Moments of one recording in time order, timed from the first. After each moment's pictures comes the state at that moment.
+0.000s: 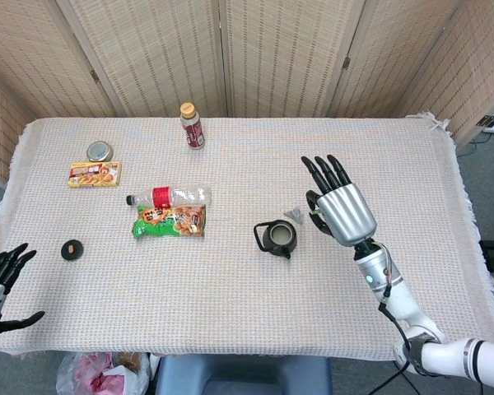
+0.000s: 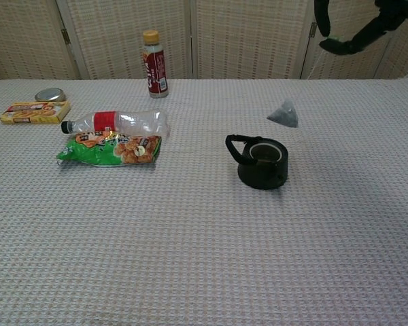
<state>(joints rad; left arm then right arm) -0.12 -0.99 0.04 -1.51 1.63 1.47 -0.33 0.64 -1.29 0.29 -1.75 -1.35 1.18 -0.50</state>
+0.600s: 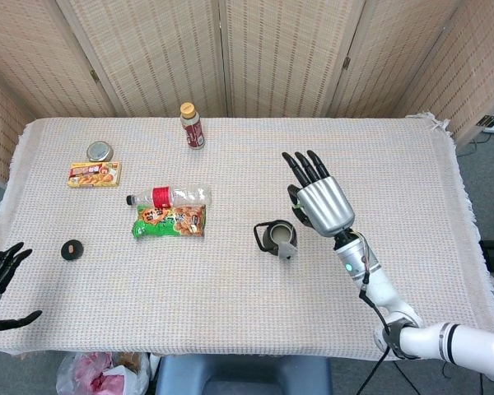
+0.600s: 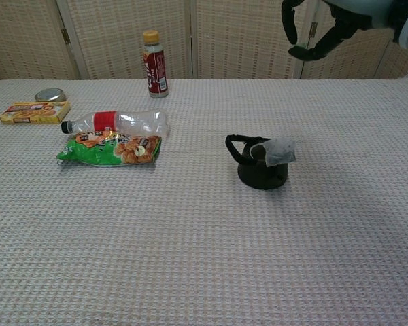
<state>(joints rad) -0.13 -0.97 0.04 -1.51 1.62 1.46 -0.38 0.73 -1.37 0.30 -1.65 -1.27 1.12 -0.51</state>
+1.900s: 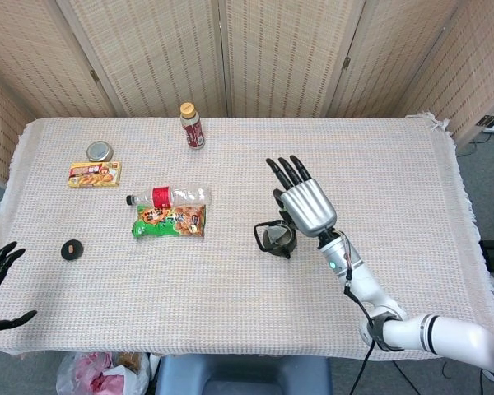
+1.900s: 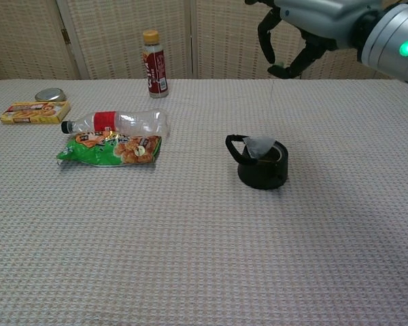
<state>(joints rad) -0.12 -0.97 0.04 -1.48 1.63 1.49 -0.45 0.80 -1.44 0.26 -1.58 -1.22 1.10 -0.53</state>
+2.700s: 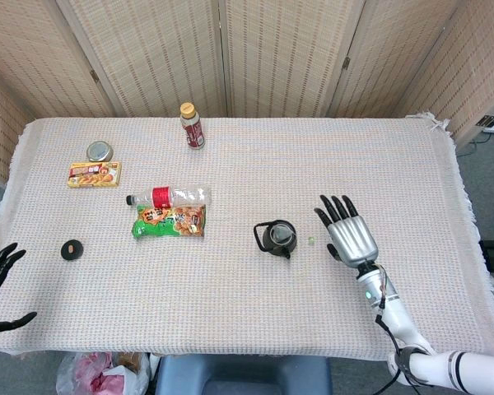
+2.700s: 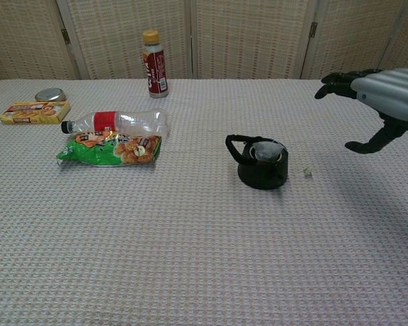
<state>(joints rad) -0.11 -0.97 0.05 -1.48 1.64 1.50 -0.43 0.60 -1.40 0.08 -1.64 -1.11 1.18 -0.62</state>
